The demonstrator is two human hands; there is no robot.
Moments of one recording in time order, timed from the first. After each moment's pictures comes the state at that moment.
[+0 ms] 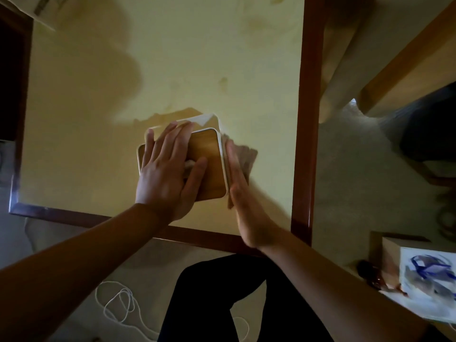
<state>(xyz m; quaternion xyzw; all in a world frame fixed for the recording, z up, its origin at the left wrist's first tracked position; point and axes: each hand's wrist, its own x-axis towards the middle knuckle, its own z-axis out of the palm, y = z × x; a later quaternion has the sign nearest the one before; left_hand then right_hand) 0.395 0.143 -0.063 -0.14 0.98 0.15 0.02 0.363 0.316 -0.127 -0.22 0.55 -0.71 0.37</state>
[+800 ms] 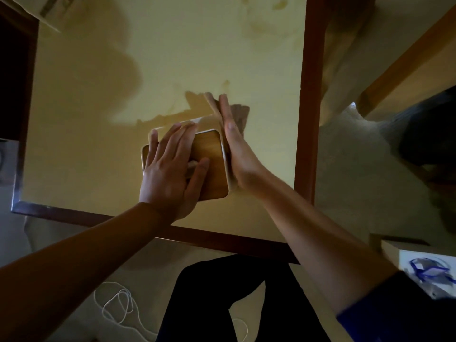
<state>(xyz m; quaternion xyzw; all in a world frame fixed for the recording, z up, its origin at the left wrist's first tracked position) 0.396 0.142 -0.064 -0.13 0.98 0.15 0.01 0.285 0.256 -0.141 -0.21 0.57 -0.69 0.39</state>
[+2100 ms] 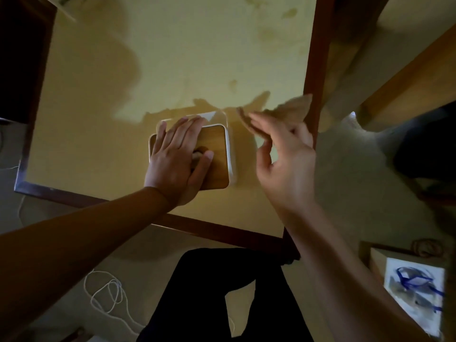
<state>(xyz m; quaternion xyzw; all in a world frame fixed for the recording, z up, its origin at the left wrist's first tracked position) 0.396 0.141 -0.065 -0.14 0.98 0.14 0.00 0.296 0.343 -0.080 -0.25 0.85 -0.47 -0.03</state>
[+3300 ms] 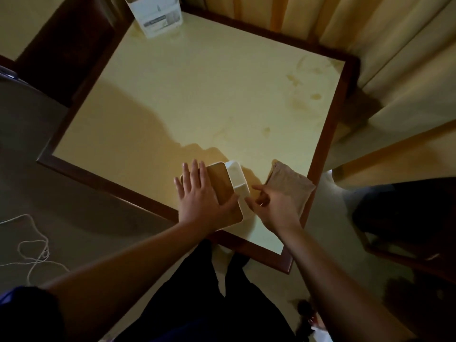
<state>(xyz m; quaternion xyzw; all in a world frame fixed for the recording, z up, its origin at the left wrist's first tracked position) 0.455 0.157 -0.046 -0.39 0.89 0.21 0.10 0.321 0.312 -0.066 -0.25 0.88 -0.26 0.32</state>
